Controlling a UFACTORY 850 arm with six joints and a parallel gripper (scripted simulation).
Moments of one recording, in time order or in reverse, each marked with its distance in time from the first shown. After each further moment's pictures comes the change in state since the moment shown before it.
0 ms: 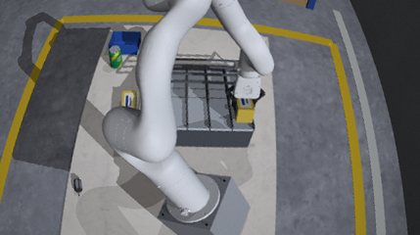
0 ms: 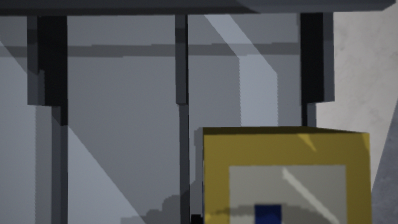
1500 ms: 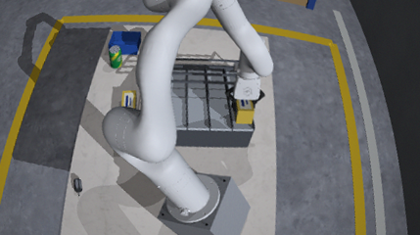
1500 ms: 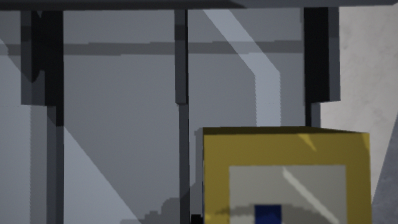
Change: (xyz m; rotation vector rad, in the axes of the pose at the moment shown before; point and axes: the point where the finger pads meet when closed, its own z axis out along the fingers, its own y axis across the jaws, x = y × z) arm 0.000 0.000 0.006 0.000 0.000 0.000
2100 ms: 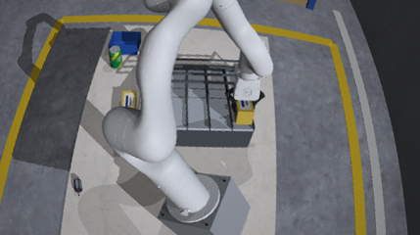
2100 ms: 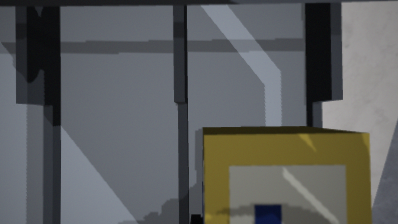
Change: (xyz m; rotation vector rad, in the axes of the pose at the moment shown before) arm 0.000 0.000 0.003 0.000 0.000 0.000
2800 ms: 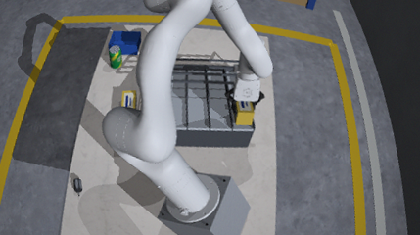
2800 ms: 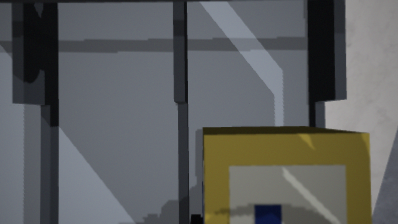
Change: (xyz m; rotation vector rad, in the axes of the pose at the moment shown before) arm 0.000 0.000 0.003 0.000 0.000 0.000
